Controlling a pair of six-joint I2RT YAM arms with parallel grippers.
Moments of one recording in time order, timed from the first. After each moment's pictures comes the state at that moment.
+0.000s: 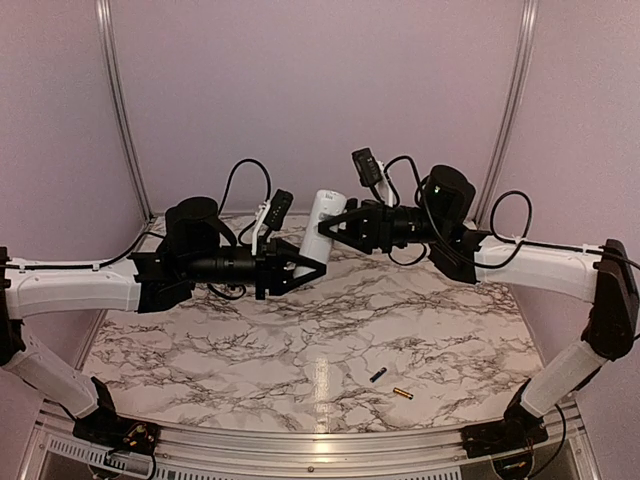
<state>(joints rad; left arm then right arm) -0.91 1.41 0.96 0.39 0.58 -0.32 0.72 1.53 1.10 0.62 -0.98 0.59</state>
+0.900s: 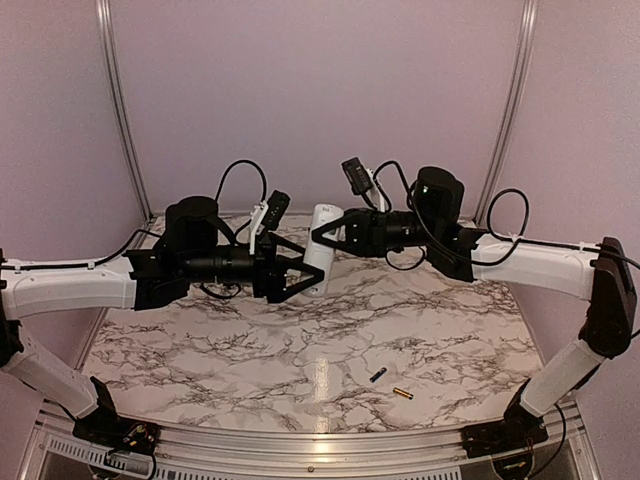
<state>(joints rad) -0.90 1.41 0.96 0.31 0.51 -0.29 0.72 1.55 1.12 0.50 -0.99 0.56</state>
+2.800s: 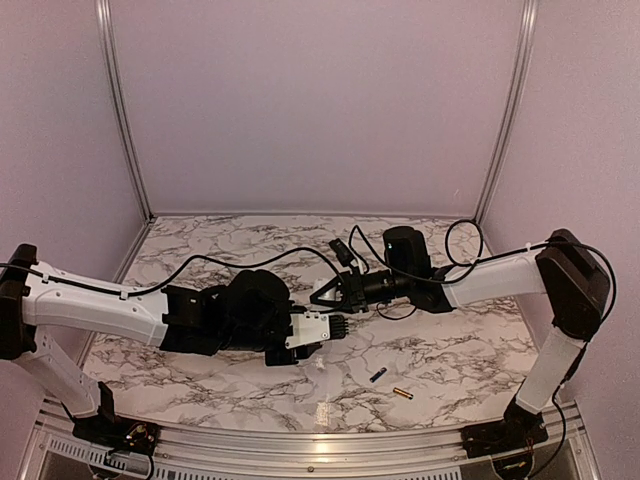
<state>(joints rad) -1.21 1.53 0.98 -0.08 -0.14 0.55 0.73 1.73 0.92 0.42 -0.85 0.81</state>
